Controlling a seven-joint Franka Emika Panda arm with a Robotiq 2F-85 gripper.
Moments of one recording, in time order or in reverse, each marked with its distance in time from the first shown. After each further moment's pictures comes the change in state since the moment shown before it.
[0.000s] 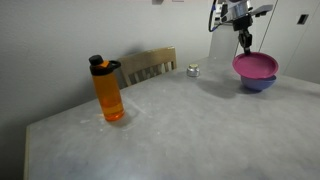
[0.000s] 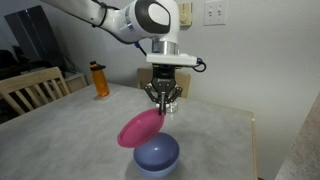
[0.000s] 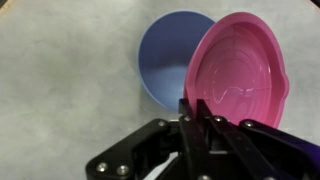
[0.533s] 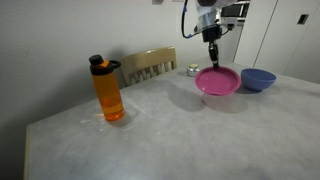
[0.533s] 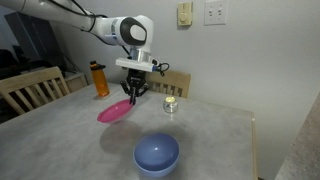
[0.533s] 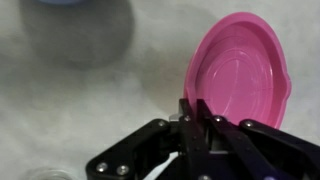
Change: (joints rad) arm 0.134 0.113 0.099 0.119 0.164 -0.053 0.369
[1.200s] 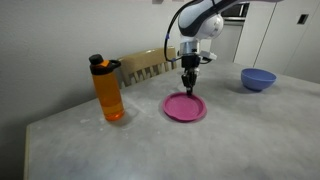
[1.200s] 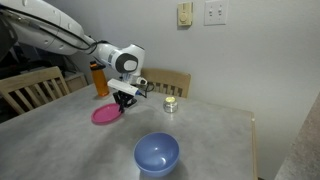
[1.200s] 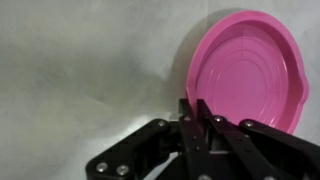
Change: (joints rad) arm 0.065 0.201 0.087 0.055 0.174 0.218 0.171
